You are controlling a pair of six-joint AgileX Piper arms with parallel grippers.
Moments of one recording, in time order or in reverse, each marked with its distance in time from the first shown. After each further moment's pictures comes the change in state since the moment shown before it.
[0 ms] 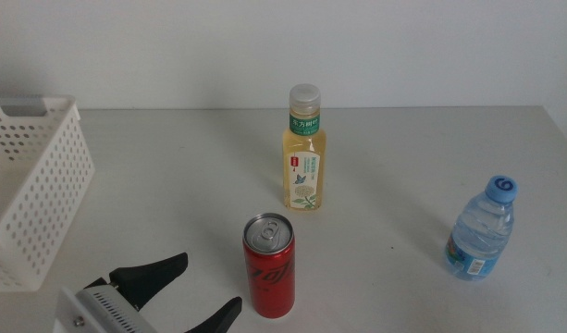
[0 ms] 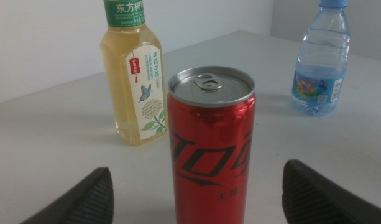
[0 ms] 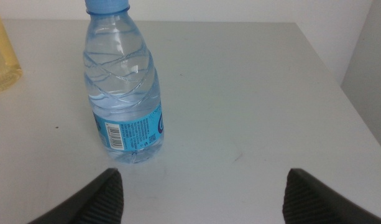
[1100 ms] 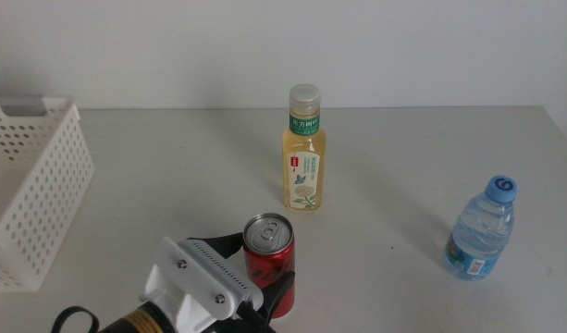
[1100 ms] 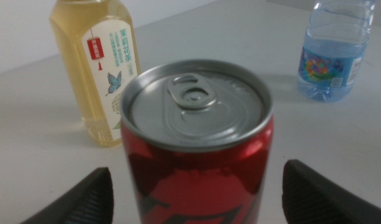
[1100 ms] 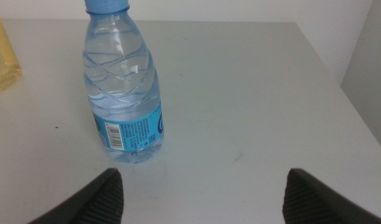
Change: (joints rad) left arm 0.000 0.252 -0.244 0.034 0.101 -0.005; right arm 0.000 0.000 0.000 0.000 0.000 0.000
